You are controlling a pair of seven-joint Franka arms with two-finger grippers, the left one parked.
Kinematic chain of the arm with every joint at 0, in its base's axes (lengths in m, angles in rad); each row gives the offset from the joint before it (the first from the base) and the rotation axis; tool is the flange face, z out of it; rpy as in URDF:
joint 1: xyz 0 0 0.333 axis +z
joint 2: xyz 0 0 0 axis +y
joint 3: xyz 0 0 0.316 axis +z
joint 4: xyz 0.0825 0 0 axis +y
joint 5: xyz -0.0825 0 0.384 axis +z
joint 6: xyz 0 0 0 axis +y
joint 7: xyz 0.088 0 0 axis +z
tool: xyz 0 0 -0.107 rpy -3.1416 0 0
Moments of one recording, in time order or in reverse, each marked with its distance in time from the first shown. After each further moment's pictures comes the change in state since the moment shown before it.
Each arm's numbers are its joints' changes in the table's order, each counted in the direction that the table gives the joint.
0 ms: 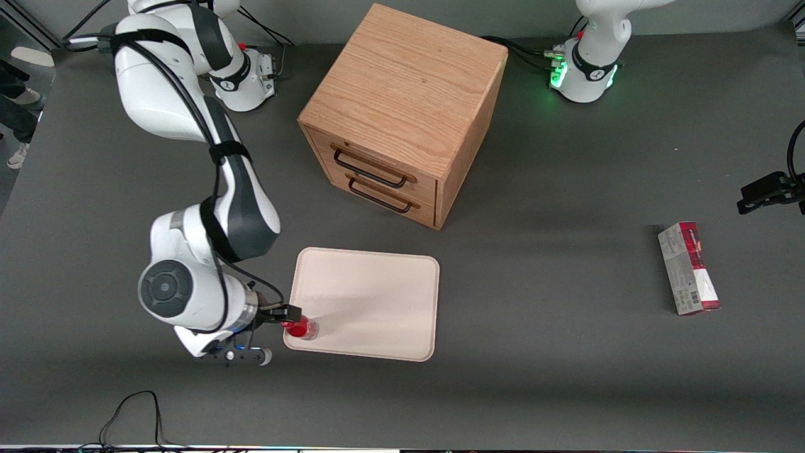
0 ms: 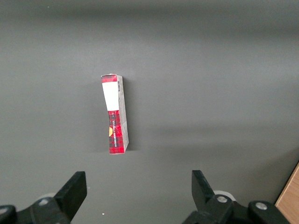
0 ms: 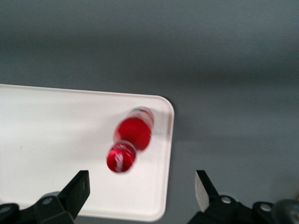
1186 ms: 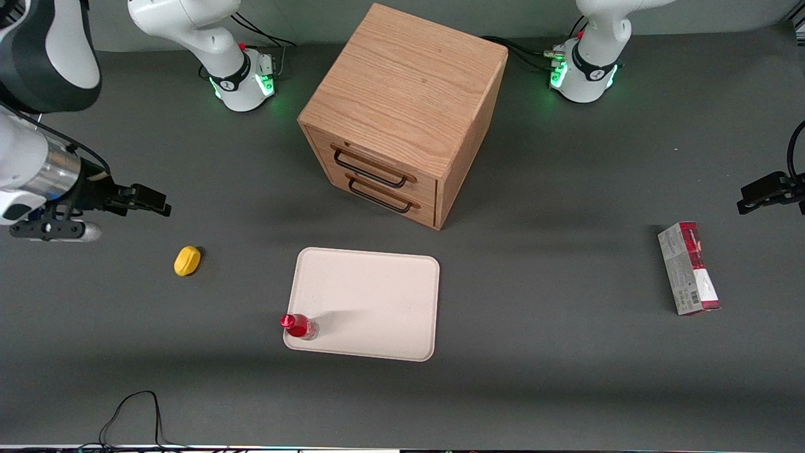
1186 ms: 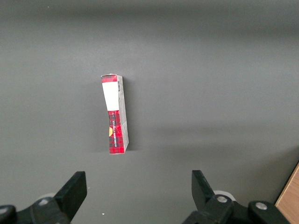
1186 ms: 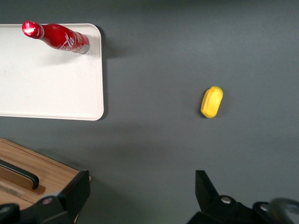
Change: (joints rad) arm -0.036 -0.834 -0.164 0.865 -0.037 -0.010 0.192
